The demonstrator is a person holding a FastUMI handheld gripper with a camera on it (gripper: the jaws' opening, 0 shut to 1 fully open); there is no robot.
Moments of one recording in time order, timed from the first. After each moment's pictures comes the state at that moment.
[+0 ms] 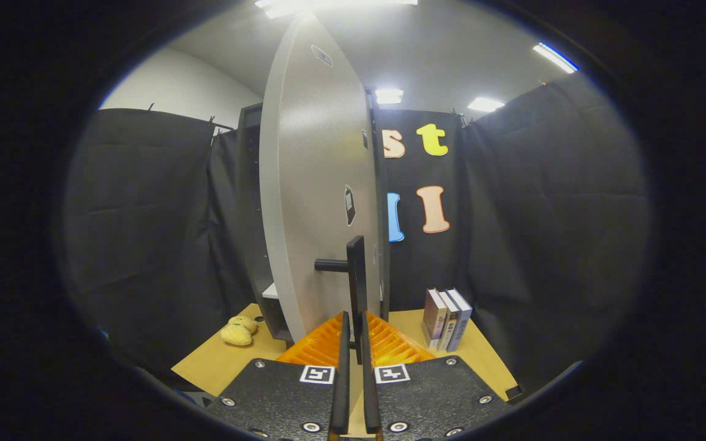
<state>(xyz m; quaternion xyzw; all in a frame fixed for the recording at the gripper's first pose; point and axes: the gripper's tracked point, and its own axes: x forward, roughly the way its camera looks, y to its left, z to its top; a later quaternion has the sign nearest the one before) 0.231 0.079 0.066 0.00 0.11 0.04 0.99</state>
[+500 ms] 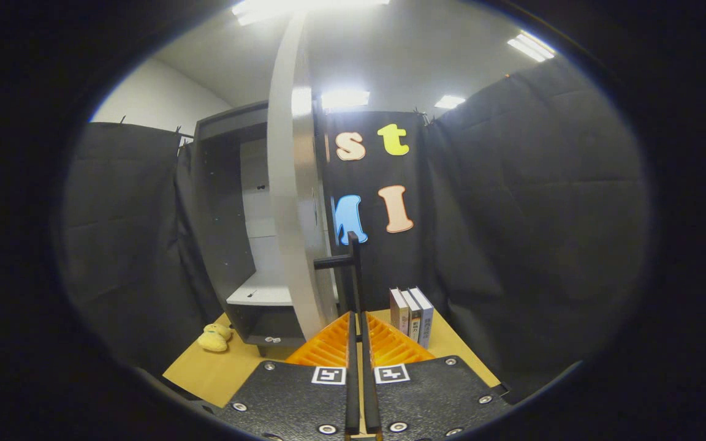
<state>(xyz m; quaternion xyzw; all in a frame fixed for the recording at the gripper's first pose) 0.236 0.008 0.067 0.02 0.10 -0.02 0.99</state>
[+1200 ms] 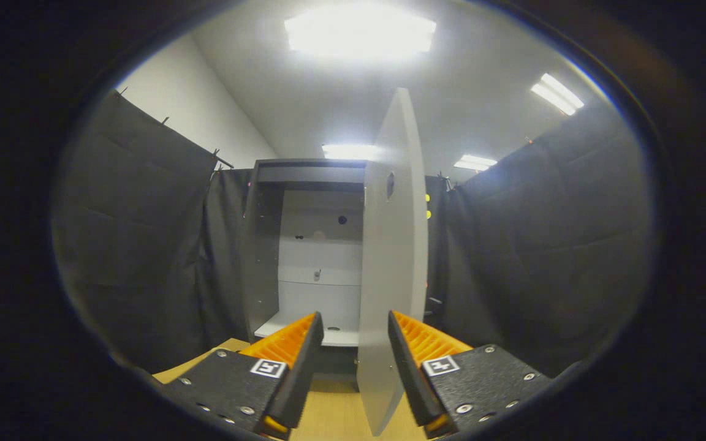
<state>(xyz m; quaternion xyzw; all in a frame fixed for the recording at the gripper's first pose) 0.197 0.125 0.135 -0.06 -0.05 0.01 1.00</state>
